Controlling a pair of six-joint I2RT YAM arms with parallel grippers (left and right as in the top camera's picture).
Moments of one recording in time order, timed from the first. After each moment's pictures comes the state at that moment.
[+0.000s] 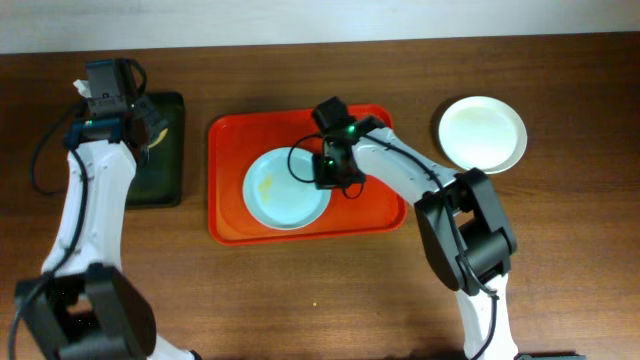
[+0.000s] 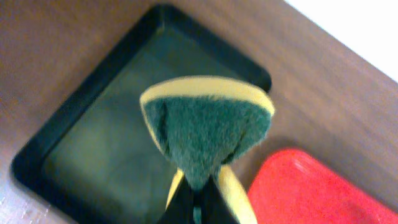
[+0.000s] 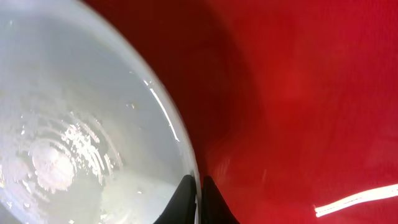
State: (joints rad) left arm 0.13 1.74 1.47 -0.65 -0.21 -0.48; right arm 0.52 2.21 1.64 -0.77 -0.16 0.42
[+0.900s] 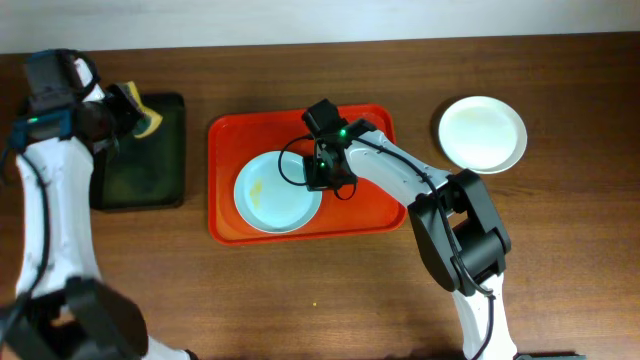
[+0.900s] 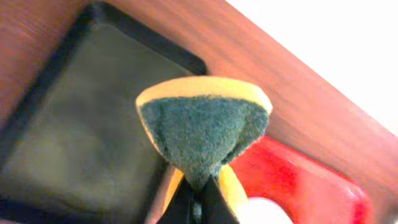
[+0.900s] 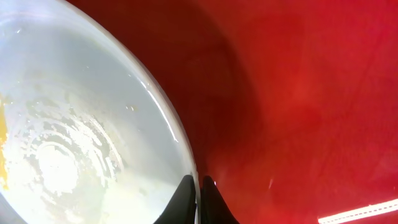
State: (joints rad) left arm 0.28 1.72 1.62 -0.82 0.23 -0.36; right arm 0.55 2.22 1.65 -0.75 -0.18 0.42
